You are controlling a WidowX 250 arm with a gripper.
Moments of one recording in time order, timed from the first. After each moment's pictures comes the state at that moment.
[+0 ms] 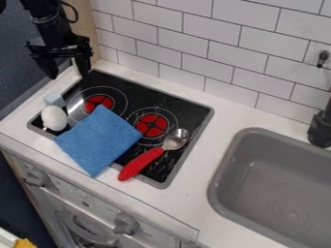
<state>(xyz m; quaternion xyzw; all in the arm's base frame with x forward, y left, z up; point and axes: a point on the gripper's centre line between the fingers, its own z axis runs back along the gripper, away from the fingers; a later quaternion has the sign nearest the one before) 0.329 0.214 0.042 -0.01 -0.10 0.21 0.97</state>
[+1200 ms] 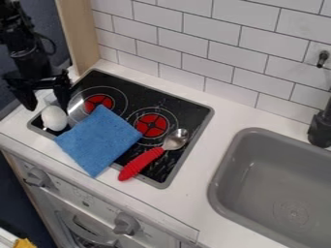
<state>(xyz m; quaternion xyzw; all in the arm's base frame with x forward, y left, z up) 0.275 0.226 0.011 0.00 -0.07 0.24 0.97</state>
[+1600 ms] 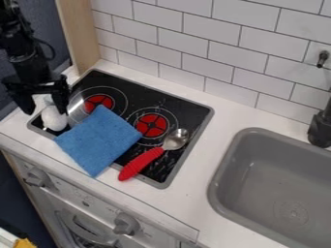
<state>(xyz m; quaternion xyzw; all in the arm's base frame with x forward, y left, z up) 0.272 0.227 0.001 0.00 -0.06 0.23 0.97</state>
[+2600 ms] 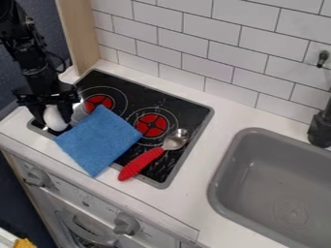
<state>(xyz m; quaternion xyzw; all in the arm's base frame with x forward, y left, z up) 0.276 0.220 -0.019 0.01 -0.06 0.26 0.97</state>
